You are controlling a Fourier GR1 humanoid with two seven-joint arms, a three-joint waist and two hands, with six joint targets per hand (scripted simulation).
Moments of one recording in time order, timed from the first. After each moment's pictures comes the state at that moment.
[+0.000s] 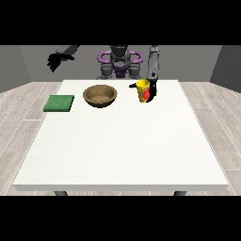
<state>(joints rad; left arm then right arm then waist) -0.33 0.05 0.14 -0.88 -0.04 0.23 -0.71 0.02 -0.25 -0.30 -1.48 -0.32 0.44 -0.31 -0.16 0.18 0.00</state>
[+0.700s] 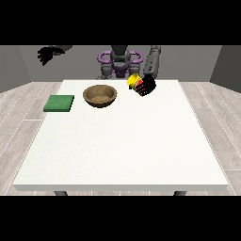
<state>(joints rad) -0.45 0.09 0.01 -0.76 -0.32 0.55 -0.55 -0.03 -0.36 -0.38 -1.34 -0.40 0.50 -0.21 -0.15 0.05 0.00</state>
